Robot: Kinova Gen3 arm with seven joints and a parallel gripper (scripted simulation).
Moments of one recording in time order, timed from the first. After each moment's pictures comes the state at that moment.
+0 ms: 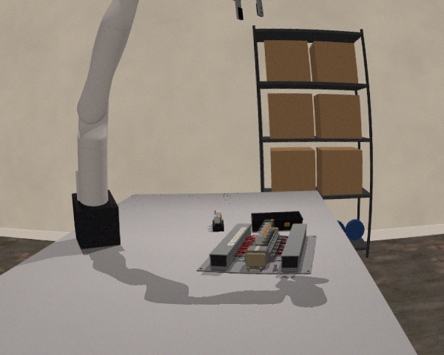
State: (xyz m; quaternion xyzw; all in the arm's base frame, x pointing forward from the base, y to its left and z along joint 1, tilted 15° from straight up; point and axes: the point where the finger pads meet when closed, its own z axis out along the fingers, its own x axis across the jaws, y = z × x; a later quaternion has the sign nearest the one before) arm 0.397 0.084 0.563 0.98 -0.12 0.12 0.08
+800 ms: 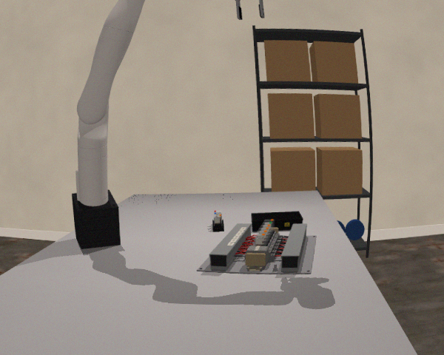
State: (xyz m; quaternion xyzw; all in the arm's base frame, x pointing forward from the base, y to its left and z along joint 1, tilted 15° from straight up) arm 0.400 0.081 0.562 0.99 0.00 0.10 0.09
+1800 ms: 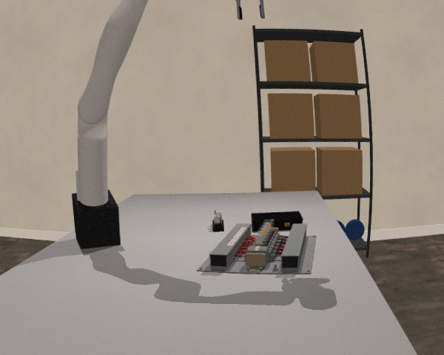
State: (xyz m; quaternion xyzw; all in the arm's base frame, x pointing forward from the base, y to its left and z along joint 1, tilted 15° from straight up) arm 0.401 0.080 0.562 0.99 0.01 0.09 0.09
